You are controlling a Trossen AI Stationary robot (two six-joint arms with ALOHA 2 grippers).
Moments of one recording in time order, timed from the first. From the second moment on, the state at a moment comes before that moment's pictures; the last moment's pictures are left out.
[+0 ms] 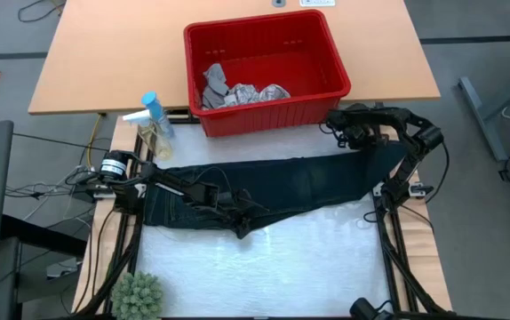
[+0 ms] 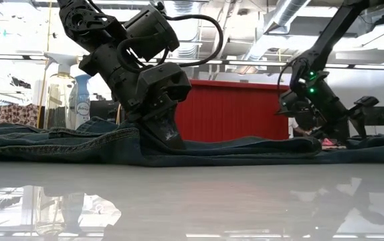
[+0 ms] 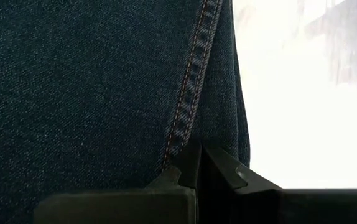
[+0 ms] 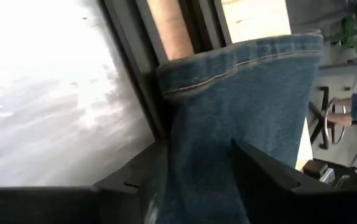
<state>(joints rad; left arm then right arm) -0.06 1.85 0.88 0.08 0.06 -0.55 -0.97 1.71 0.94 -1.13 0.58 1.04</state>
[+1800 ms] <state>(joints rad) -0.02 1.84 1.45 -0.49 0.10 -0.54 -0.17 1.31 1.19 -0.77 0.42 0.76</state>
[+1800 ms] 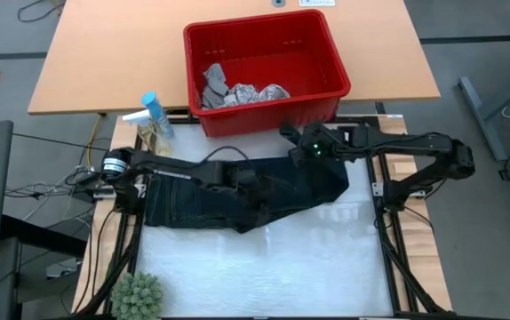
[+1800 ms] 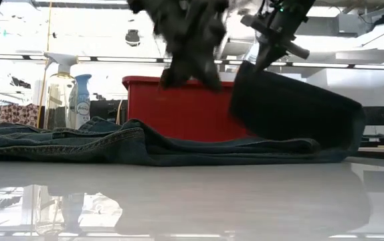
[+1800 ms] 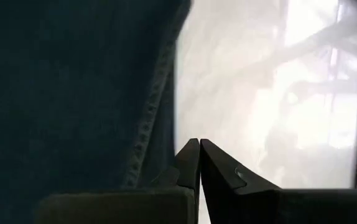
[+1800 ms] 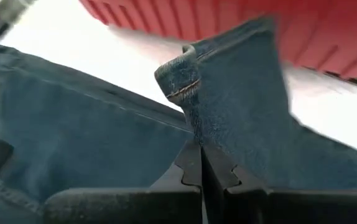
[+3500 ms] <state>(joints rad) -0.18 1.41 2.08 -1.20 -0.29 -0.56 0.11 1.87 1.59 -0.19 0.35 0.47</state>
